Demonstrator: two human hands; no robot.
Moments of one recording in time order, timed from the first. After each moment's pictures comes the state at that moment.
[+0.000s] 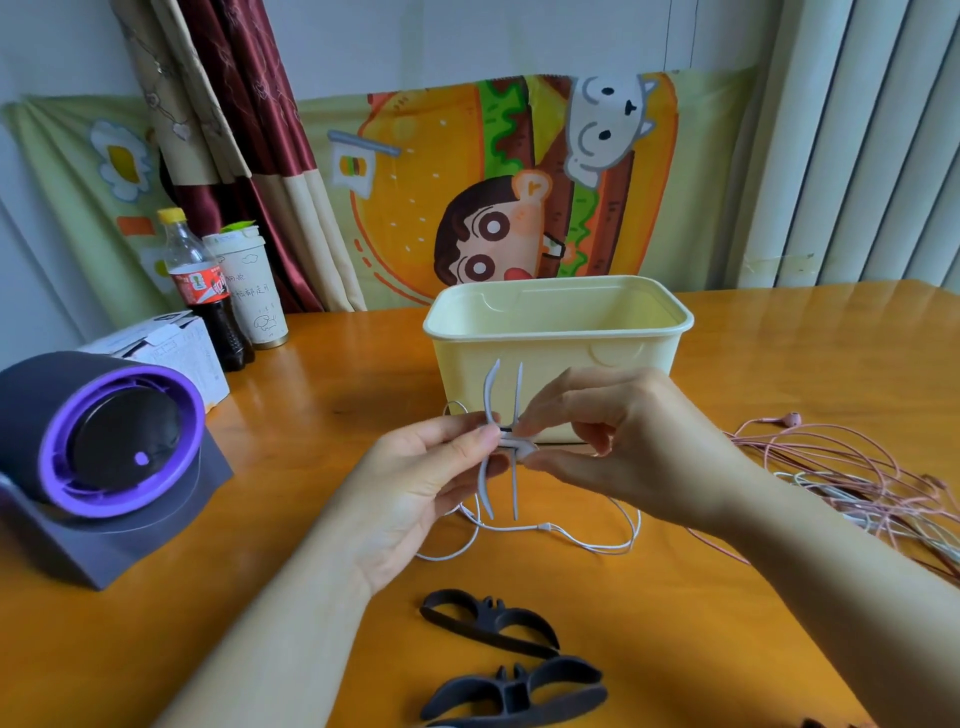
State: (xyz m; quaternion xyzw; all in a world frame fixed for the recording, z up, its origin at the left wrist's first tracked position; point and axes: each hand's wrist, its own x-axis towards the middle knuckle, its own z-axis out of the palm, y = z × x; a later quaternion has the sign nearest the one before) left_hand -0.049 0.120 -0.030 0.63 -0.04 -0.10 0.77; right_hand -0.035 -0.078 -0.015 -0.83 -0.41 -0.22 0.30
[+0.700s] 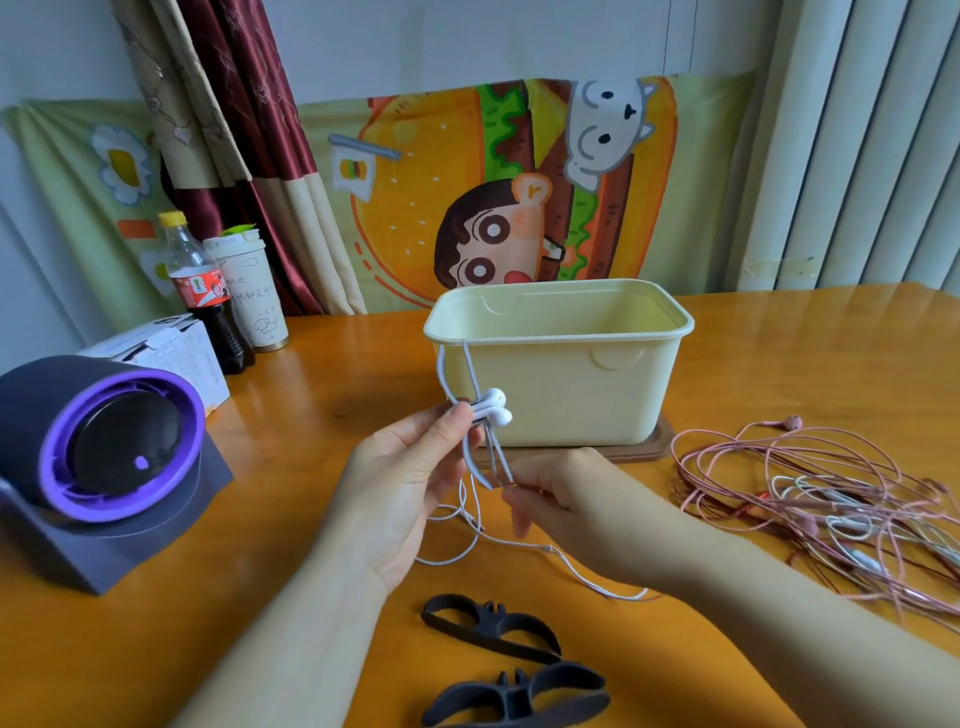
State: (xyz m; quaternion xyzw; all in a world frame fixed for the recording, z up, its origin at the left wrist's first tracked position) left_hand -0.045 0.115 -0.035 0.59 0.00 0.00 0.81; right_hand -0.045 -0.049 -0.043 -0.90 -0.30 -0.04 0.32
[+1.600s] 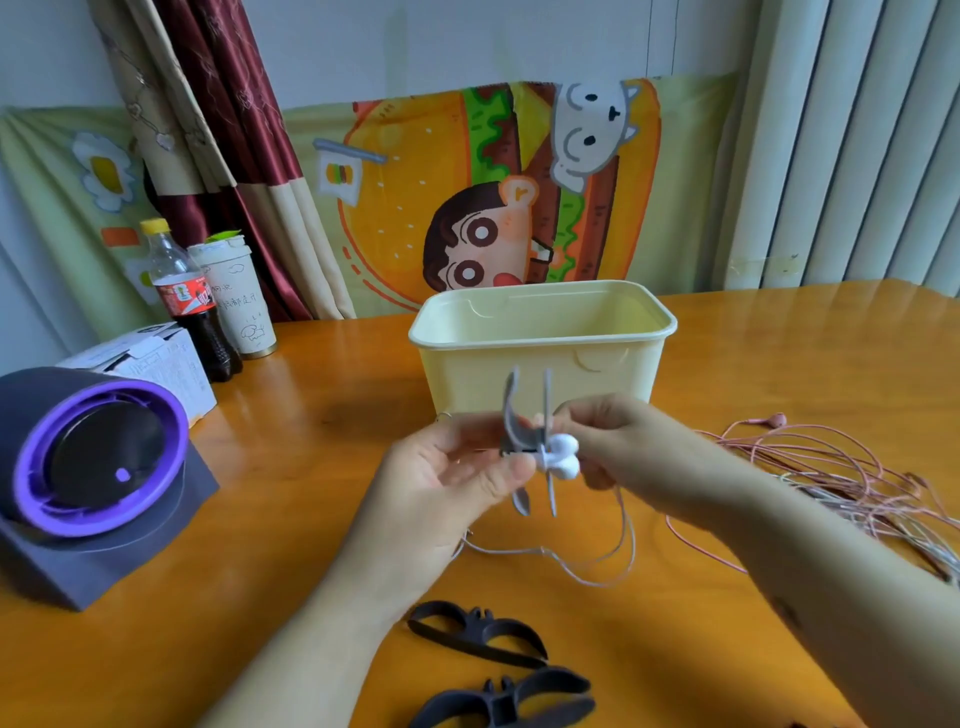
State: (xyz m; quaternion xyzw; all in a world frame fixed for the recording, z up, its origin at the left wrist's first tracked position) left_hand -0.055 0.103 -0.037 0.67 -0.24 0.03 0.70; right_hand -0.029 -0.082 -0.021 -0.82 -0.16 0.04 0.54
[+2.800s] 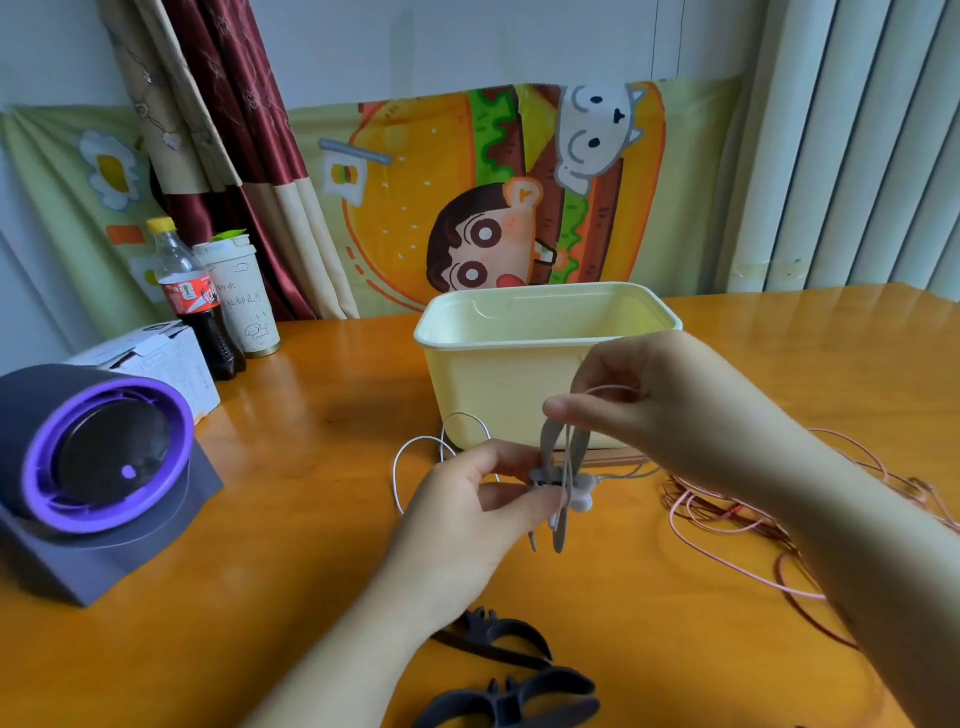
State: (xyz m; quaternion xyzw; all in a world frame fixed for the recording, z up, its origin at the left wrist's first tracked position) left_hand -0.057 0.091 -0.051 0.78 -0.17 -0.01 0.61; right_hand -0.050 -0.086 0.020 -0.90 -0.21 -0.17 0.35
